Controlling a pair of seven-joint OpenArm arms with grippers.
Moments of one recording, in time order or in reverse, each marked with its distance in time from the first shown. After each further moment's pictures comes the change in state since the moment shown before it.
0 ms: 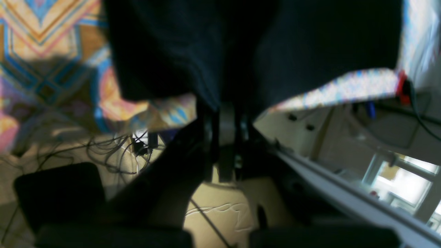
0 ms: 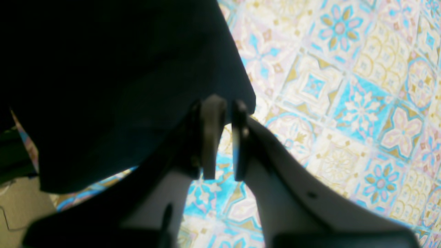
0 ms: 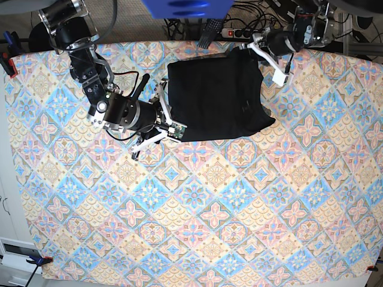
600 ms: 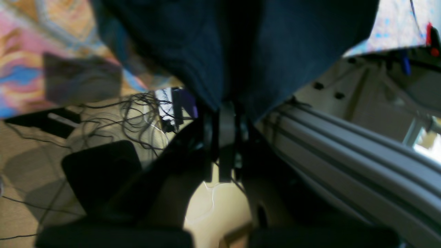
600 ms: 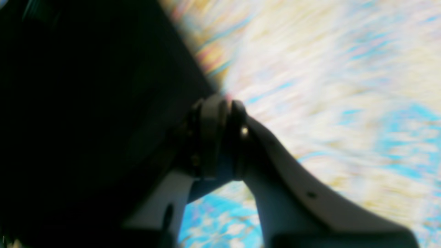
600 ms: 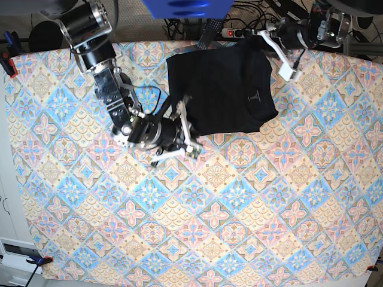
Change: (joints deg) left arm 3.0 -6.3 -4.2 5.4 0.1 0.1 5.2; right arm 6.3 -9.4 0.0 -17.2 -0.2 0.2 3.7
